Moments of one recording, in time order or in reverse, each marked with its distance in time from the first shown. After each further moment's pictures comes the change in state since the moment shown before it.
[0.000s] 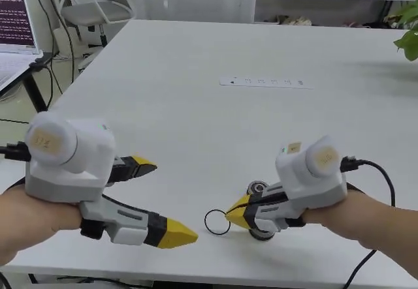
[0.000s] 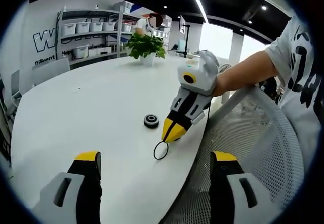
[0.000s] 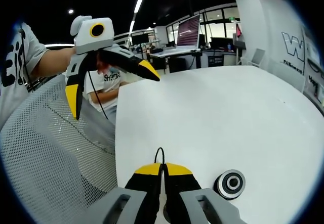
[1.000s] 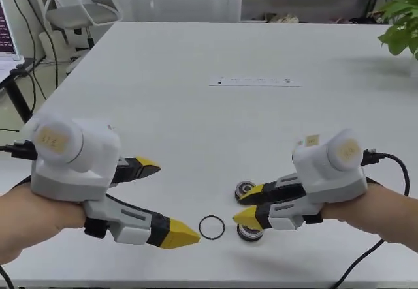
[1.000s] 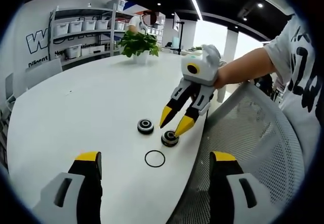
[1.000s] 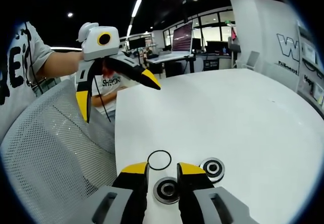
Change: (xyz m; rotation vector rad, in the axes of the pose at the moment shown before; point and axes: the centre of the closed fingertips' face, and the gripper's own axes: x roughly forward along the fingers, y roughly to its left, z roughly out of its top) left arm 0.025 -0.006 0.015 0.026 0.023 -0.051; right arm -0.045 -0.013 -0.007 0.016 -0.042 -0.031
